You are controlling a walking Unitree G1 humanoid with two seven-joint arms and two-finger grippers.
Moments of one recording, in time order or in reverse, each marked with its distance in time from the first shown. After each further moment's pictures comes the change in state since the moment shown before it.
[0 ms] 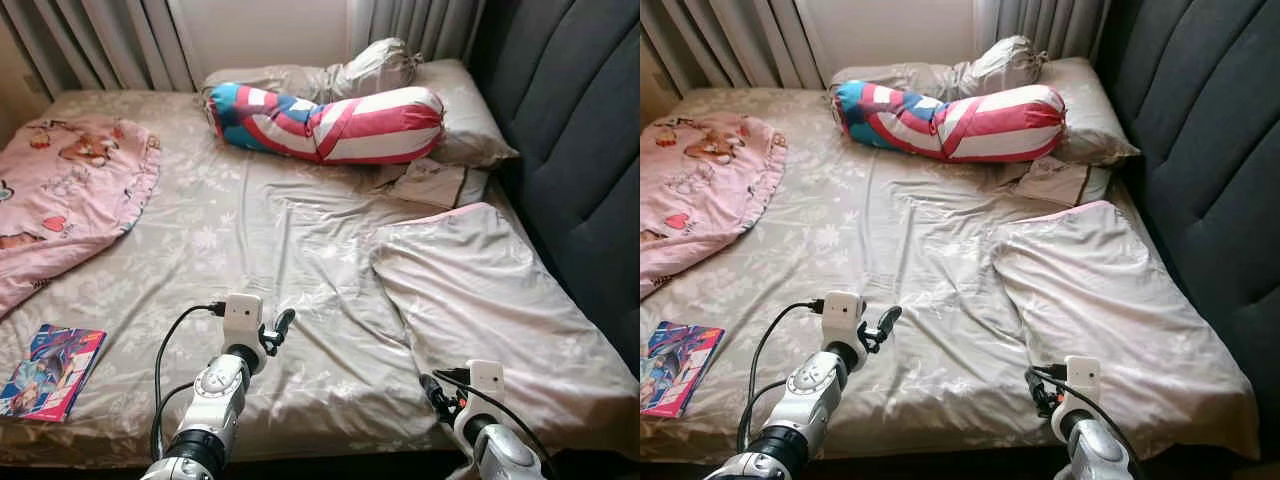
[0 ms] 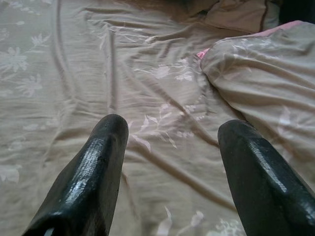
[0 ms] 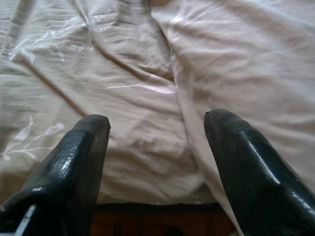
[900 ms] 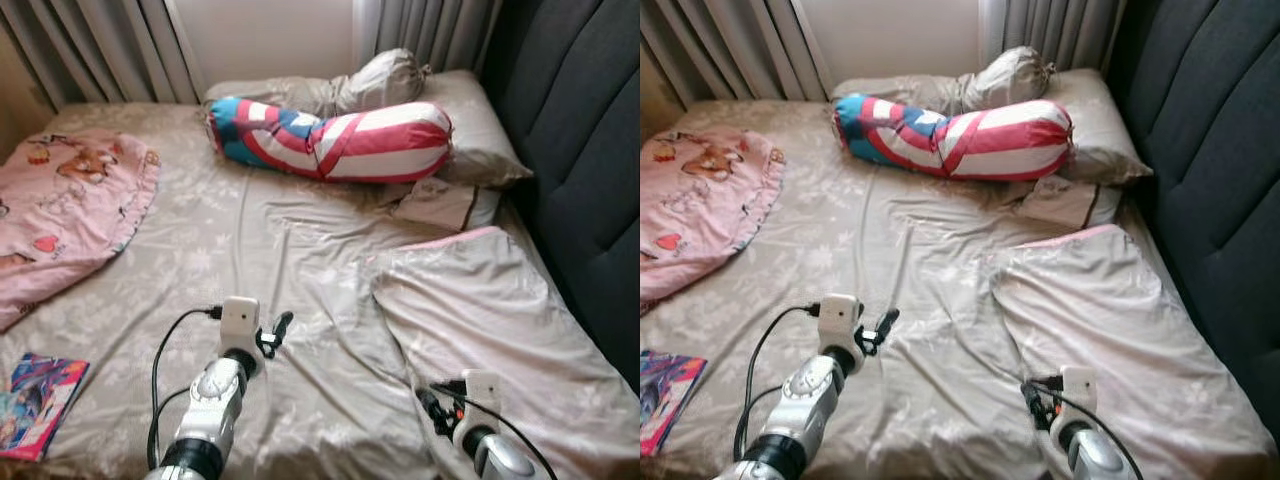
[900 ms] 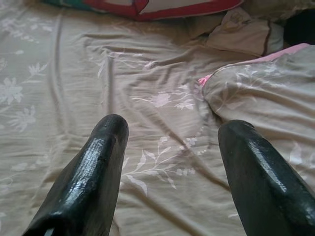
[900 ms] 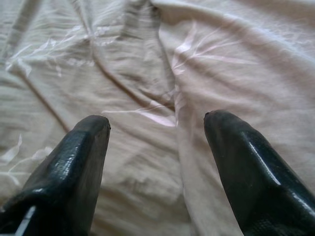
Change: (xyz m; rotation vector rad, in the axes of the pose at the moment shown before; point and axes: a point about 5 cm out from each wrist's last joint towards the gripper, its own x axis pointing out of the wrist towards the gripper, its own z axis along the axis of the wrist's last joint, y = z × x) left arm -0.010 0.001 0.000 0.004 -0.043 -0.011; right arm -0.002 0.003 -0.008 -0.054 0.050 0.052
